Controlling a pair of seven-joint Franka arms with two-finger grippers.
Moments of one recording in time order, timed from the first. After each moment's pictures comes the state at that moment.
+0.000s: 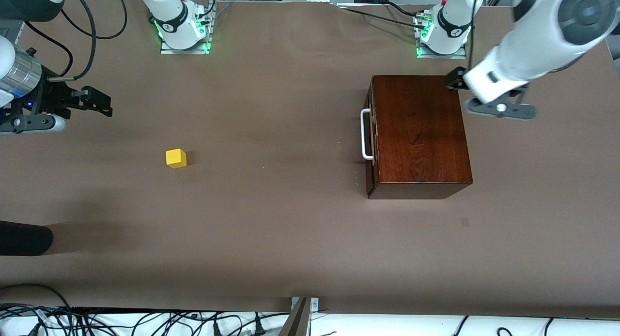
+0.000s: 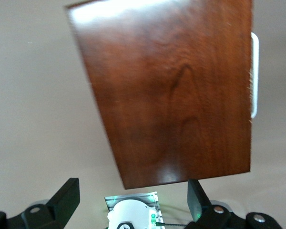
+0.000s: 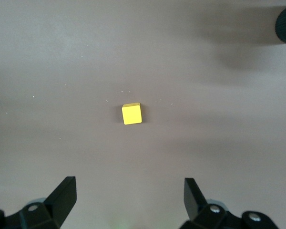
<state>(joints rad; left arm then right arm) -0.11 0.08 -0.22 -1.63 0.01 1.39 -0.14 0.20 0.09 -0.13 -1.54 0.00 1.54 0.00</state>
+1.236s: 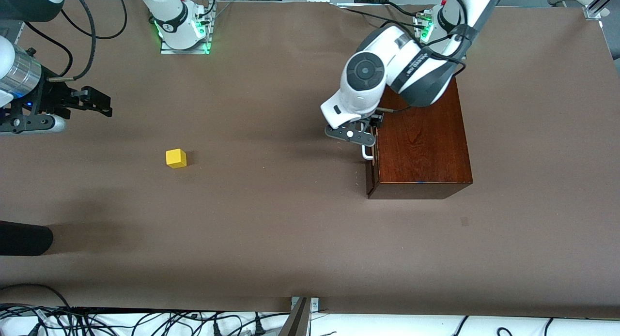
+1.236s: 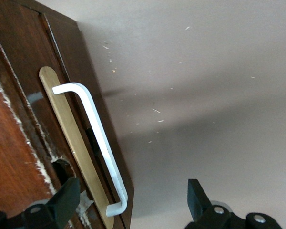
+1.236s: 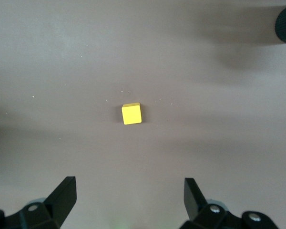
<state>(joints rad) -0.33 0.45 -0.42 -1.63 0.13 1.83 -0.55 0.20 0.09 -0.13 -1.54 0.00 1.54 0.00</state>
